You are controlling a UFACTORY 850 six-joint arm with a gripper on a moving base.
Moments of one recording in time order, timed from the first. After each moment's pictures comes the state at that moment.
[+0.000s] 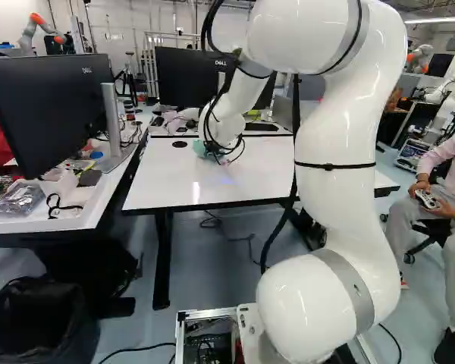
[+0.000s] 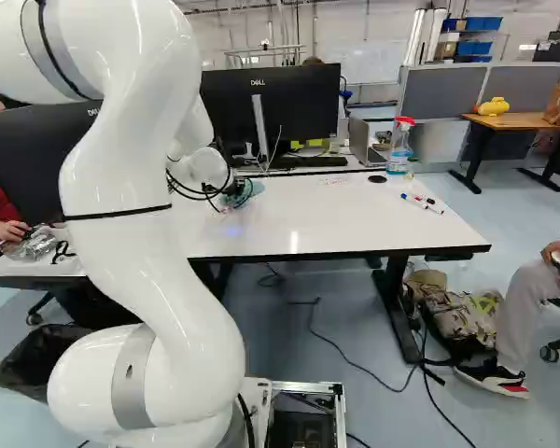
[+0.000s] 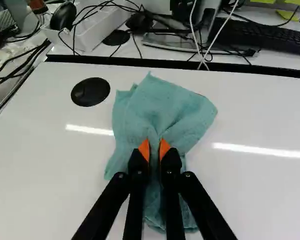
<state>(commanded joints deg) 11.7 -23.5 -55.6 1.8 16.4 0.0</state>
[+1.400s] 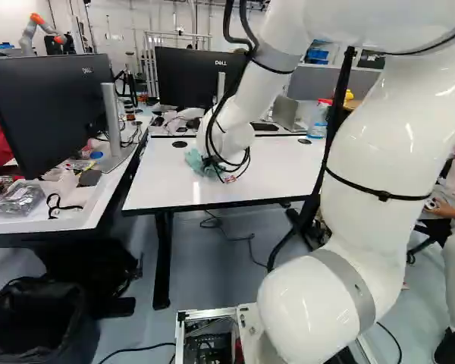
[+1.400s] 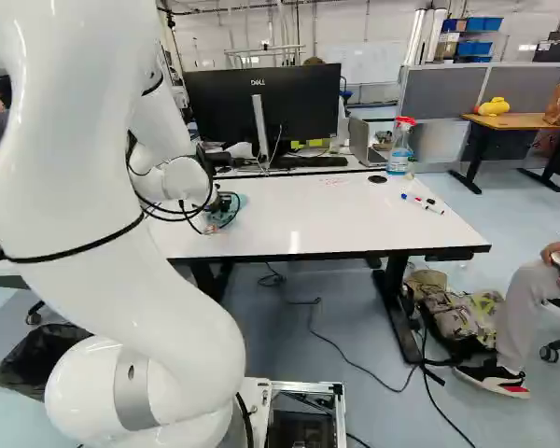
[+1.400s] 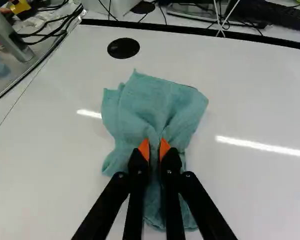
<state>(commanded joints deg) 14.9 -7.1 -36.1 1.8 16.4 0.0</state>
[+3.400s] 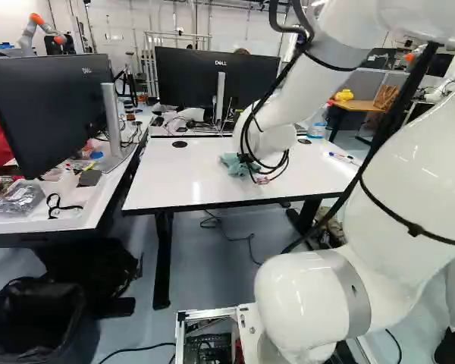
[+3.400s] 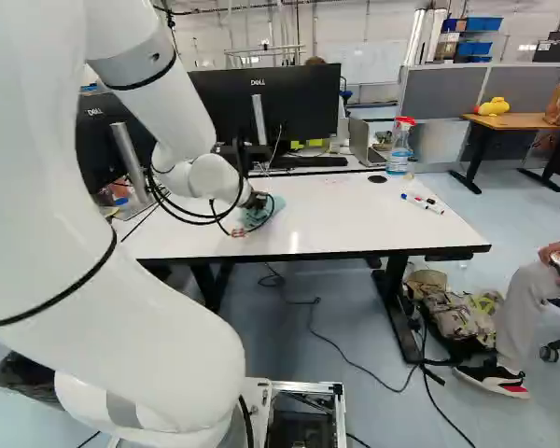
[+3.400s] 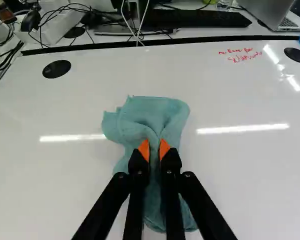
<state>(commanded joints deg) 0.0 4.6 -28.3 1.8 16.4 0.0</state>
